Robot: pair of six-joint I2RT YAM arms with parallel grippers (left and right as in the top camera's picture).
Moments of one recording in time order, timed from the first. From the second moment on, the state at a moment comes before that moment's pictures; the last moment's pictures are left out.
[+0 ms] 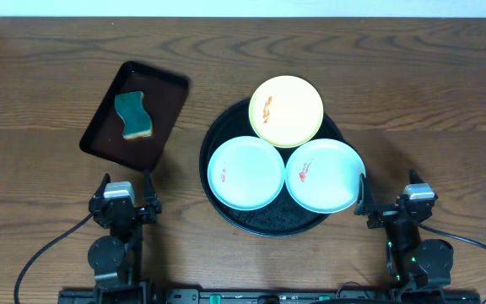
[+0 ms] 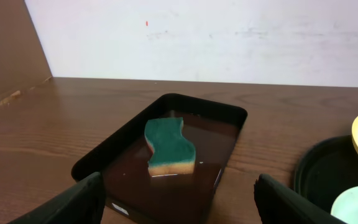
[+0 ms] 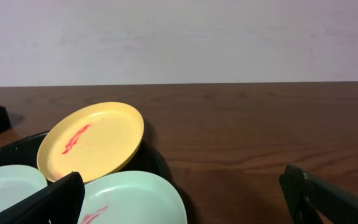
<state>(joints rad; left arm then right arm) 0.13 0.01 0.01 -0.10 0.03 0.01 0.07 0.01 0.01 -0.07 -0.05 0.06</state>
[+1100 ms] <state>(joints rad) 0.13 0.69 0.80 -0.49 0.45 -0.27 0.07 0.01 0.01 -0.07 -0.05 0.06</state>
